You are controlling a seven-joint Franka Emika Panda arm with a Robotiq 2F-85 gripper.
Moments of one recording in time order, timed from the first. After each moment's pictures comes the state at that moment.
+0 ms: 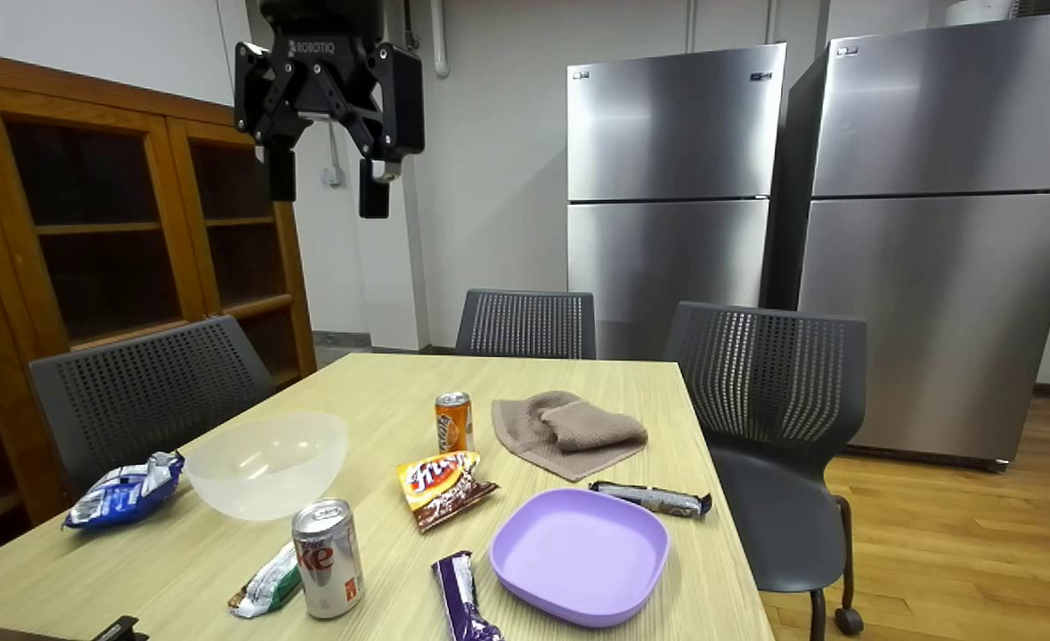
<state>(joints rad) -0.12 -0.73 -0.23 -2.58 -0.02 1.83 -0.12</state>
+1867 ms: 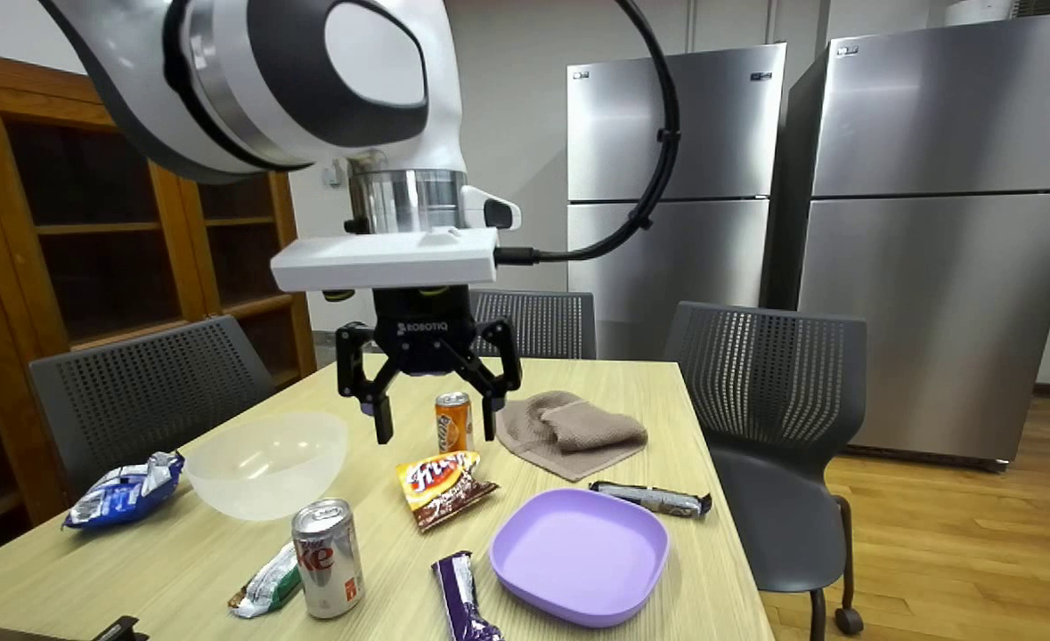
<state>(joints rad) -0.13 -0.29 -0.29 -2.79 -0.24 2.50 -0.46</state>
